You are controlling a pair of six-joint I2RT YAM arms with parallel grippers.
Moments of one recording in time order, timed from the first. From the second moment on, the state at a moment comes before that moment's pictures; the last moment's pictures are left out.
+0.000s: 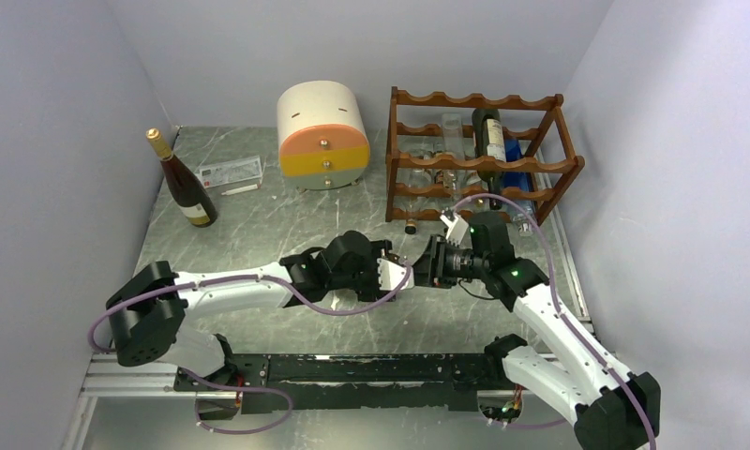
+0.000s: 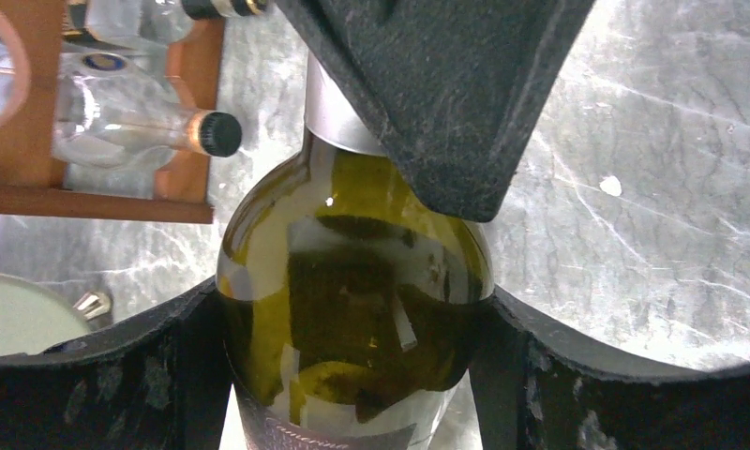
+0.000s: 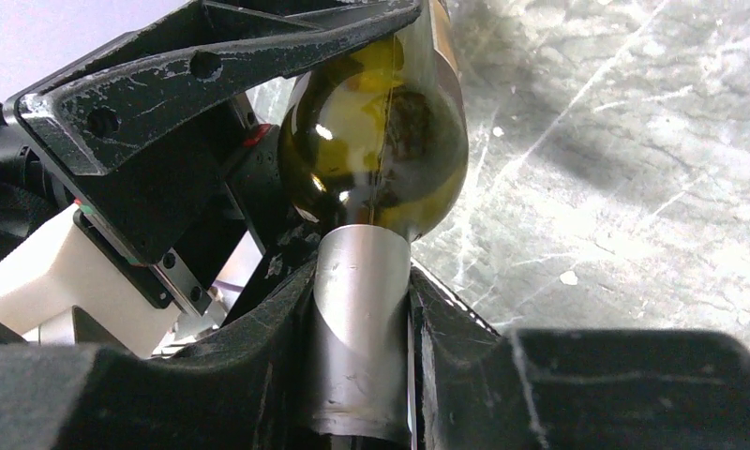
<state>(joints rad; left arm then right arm) -1.08 1.45 0.84 0.04 0.06 0.57 0.42 0.87 0.63 -0.45 -0.65 0.66</state>
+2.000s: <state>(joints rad) -0.20 1.12 0.59 0.48 -0.13 0.01 0.42 0.69 0.98 -0.56 -0.09 0.53</state>
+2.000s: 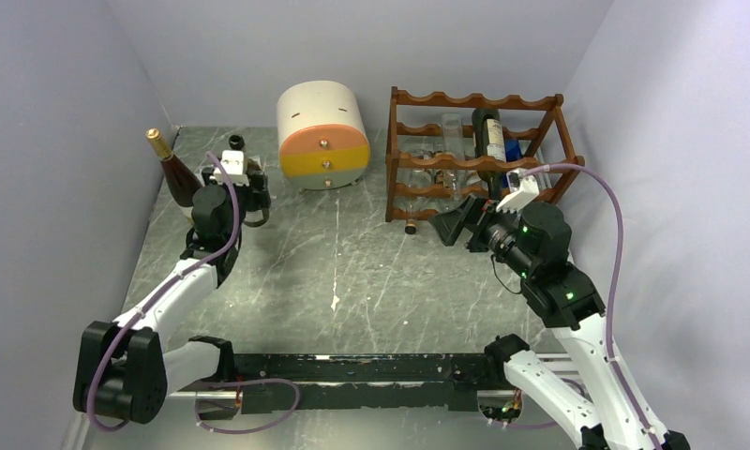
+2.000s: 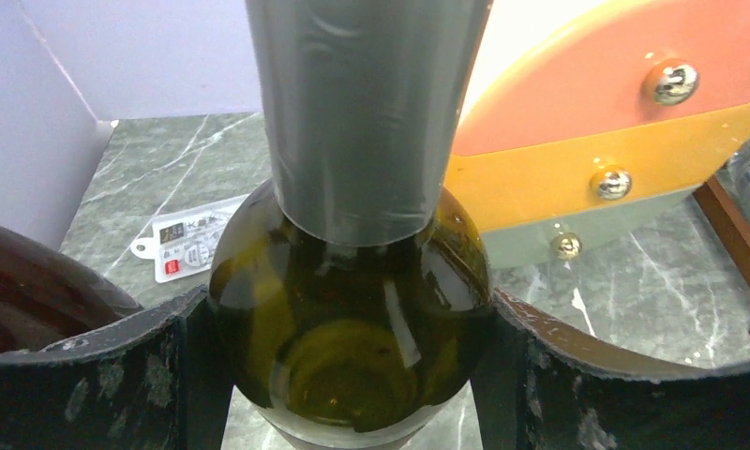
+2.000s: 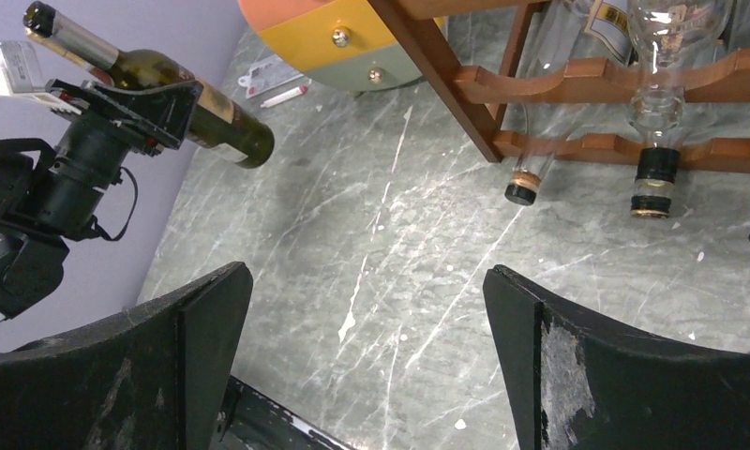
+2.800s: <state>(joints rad) -0.11 1.26 0.47 0.75 -0.22 -0.02 0.42 0.66 0.90 -0.55 -0.10 0.52</state>
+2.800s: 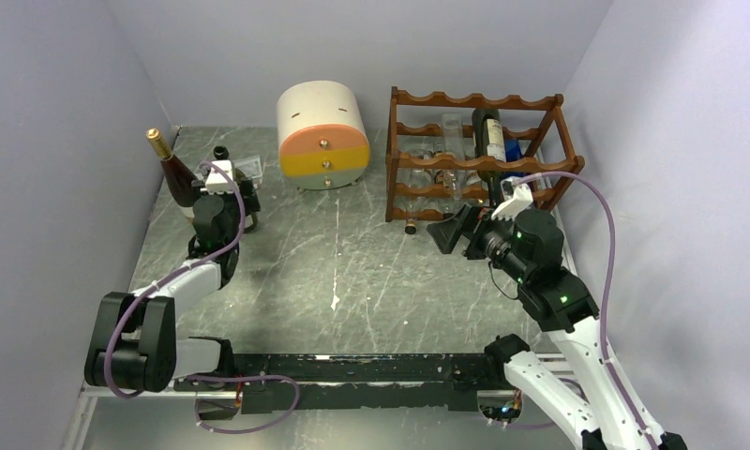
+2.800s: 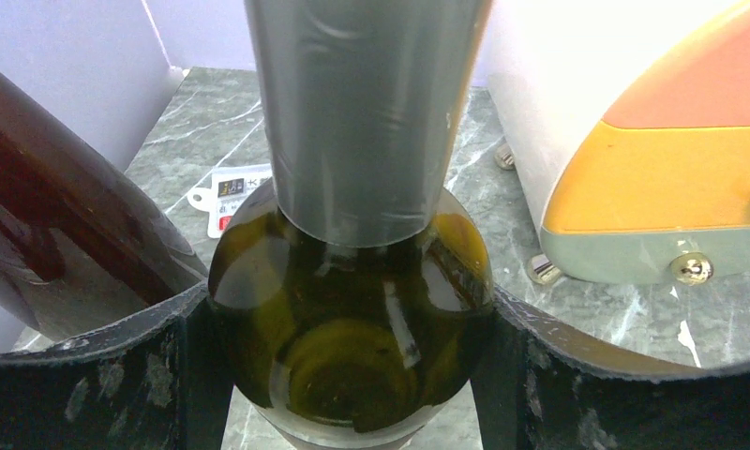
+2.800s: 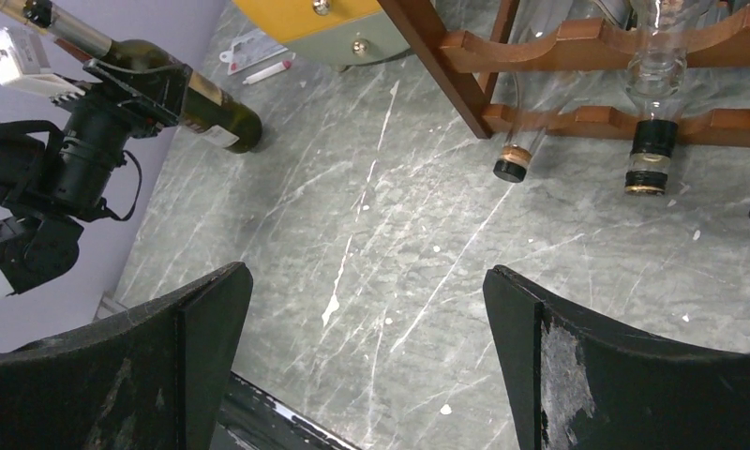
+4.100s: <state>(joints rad) -0.10 1.25 0.51 0.71 -0.39 -0.11 0.42 0.65 0.90 -0.57 -0.10 0.51</state>
